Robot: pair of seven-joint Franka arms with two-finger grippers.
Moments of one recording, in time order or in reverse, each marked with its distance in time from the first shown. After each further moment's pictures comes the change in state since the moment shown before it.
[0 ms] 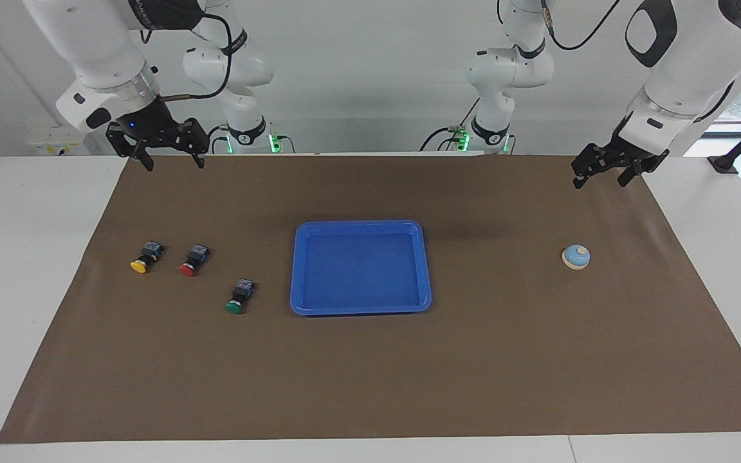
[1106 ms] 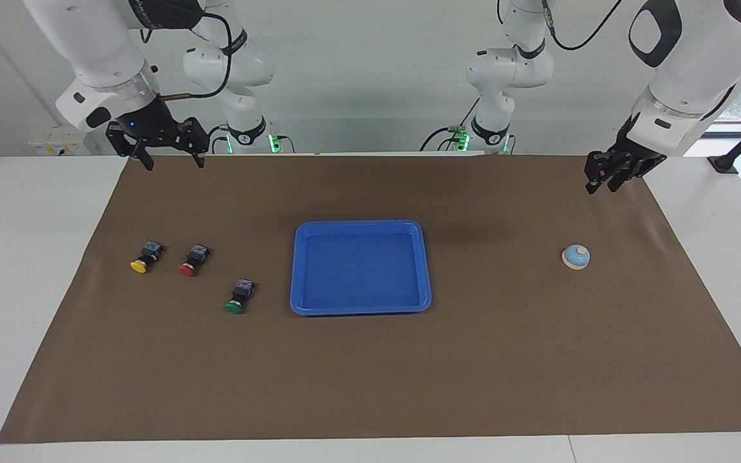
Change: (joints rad) left arm 0.008 0.000 0.016 -0.002 0.000 0.018 -0.043; right arm 0.000 -0.002 0.000 0.000 0.000 -0.001 0.000
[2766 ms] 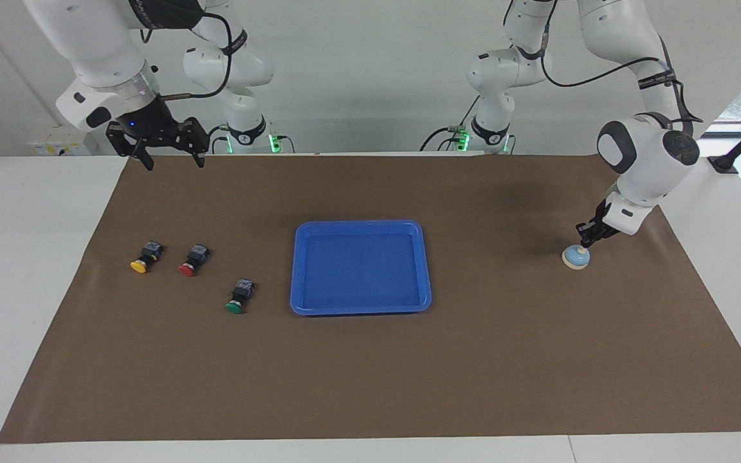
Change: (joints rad) left arm 0.175 0.071 -0.008 -0.581 0.000 0.639 0.144; right arm 0.000 0.000 0.000 0.000 0.000 0.000 0.000
